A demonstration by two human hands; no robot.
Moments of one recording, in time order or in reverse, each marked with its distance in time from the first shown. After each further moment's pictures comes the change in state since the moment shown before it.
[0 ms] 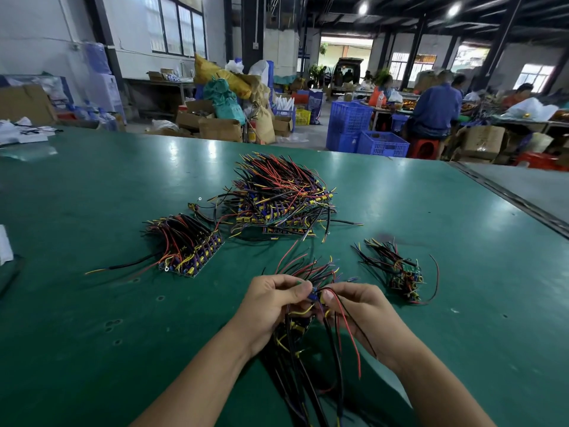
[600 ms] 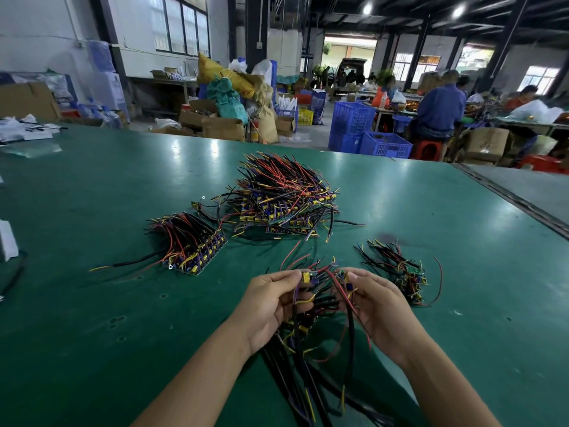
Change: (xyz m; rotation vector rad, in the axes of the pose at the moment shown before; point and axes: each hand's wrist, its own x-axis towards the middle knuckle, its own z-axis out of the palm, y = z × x) left_hand 0.005 0.004 -0.003 -0.182 0.089 -0.115; right_hand 0.005 -0.008 -0.012 0.230 0.121 0.003
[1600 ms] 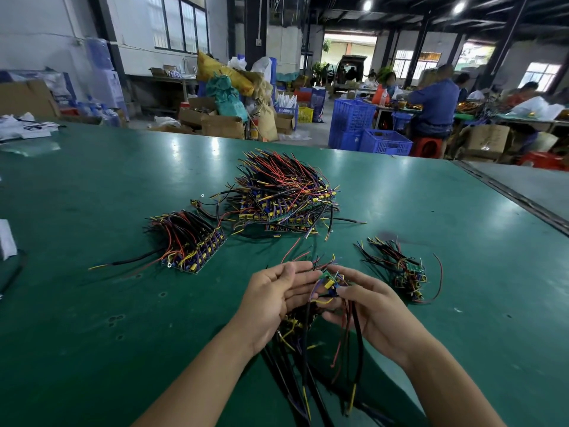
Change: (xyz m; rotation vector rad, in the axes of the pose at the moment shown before) left_hand -0.005 -0.003 0.005 0.099 -0.104 0.193; right_hand -0.006 -0.002 0.007 0.006 -0.147 0.118
